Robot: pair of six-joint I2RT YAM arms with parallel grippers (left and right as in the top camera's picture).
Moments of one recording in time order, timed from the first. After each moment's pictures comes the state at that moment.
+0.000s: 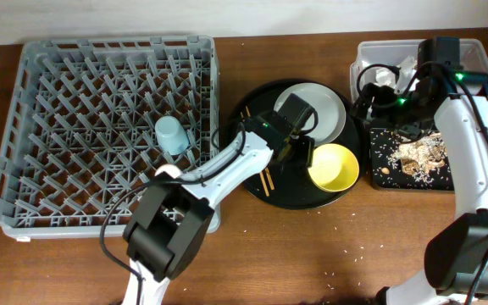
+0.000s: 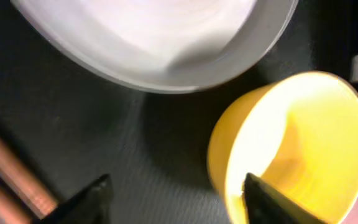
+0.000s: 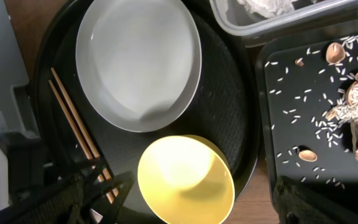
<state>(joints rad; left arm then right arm) -0.73 2.13 1.64 -0.60 0.15 -0.54 -0.14 1.75 1.60 -1.10 -0.31 0.24</state>
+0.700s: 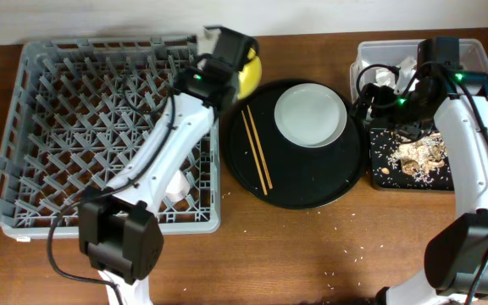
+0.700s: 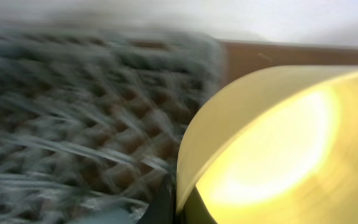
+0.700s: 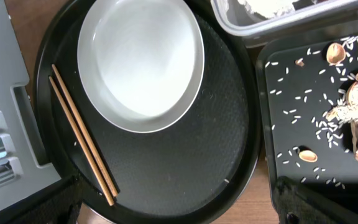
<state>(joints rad) -0.48 1.99 1.86 -0.77 -0.50 -0.41 -0.14 1.75 1.60 -1.10 -0.31 0.24</state>
